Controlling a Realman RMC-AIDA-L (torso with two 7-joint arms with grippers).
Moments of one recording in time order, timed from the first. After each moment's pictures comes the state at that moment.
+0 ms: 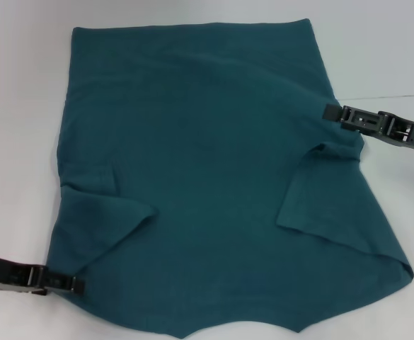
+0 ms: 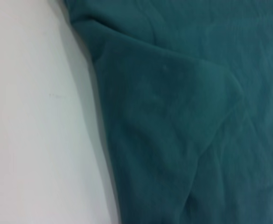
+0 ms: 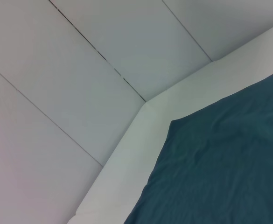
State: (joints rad) left arm -0.62 -2.08 0.66 0.90 2.67 1.56 -2.38; right arm 0.58 1.98 -0.49 -0.56 -1.90 -1.37 1.94
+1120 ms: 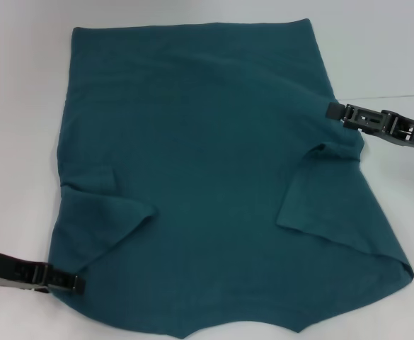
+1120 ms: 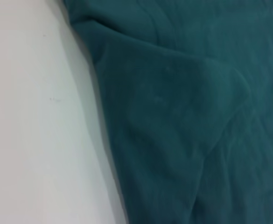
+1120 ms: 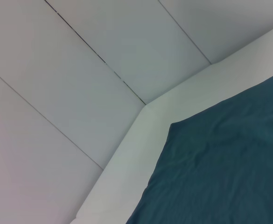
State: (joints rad) left arm -0.64 -2.09 0.69 0.90 2.70 1.54 -2.41; right arm 0.58 1.98 -0.48 -0.56 -1.90 -1.37 1.94
